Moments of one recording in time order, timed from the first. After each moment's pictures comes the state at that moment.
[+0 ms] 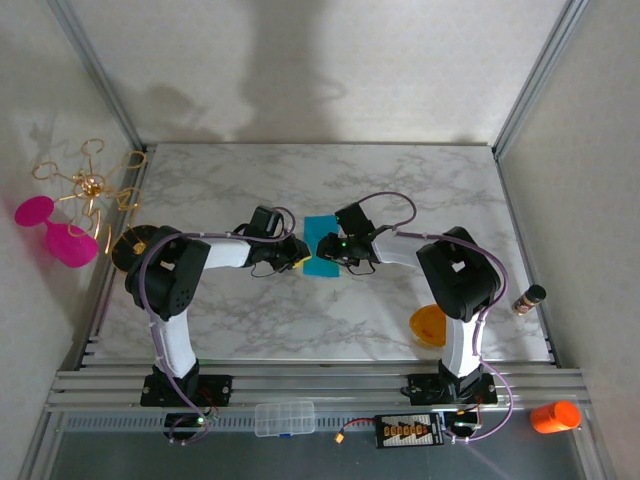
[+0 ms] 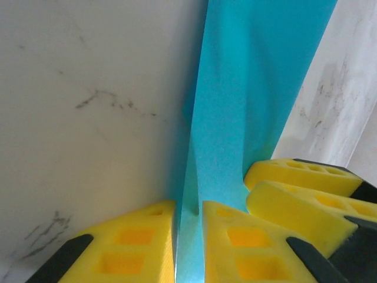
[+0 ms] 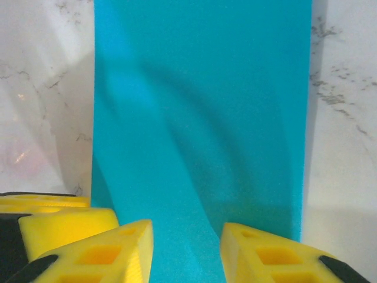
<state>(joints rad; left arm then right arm) -0.42 1.90 0.95 0.04 0.53 -0.98 0.63 1.92 1.09 -0.13 -0.26 0.77</state>
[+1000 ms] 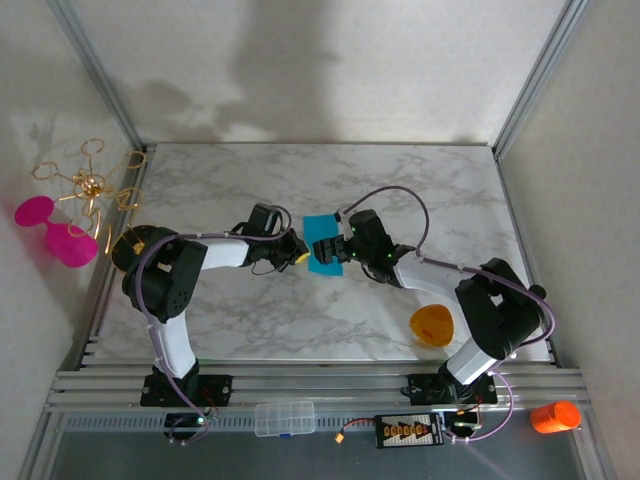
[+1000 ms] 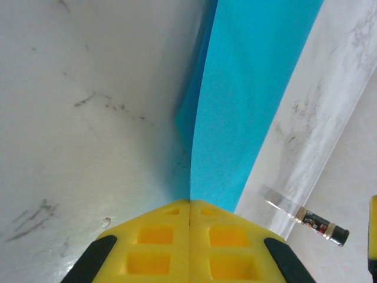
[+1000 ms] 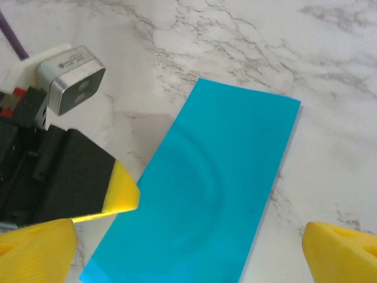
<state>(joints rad) -0.42 1.87 0.95 0.05 0.53 -1.11 0.70 1.60 0.83 0.15 -0.01 0.21</state>
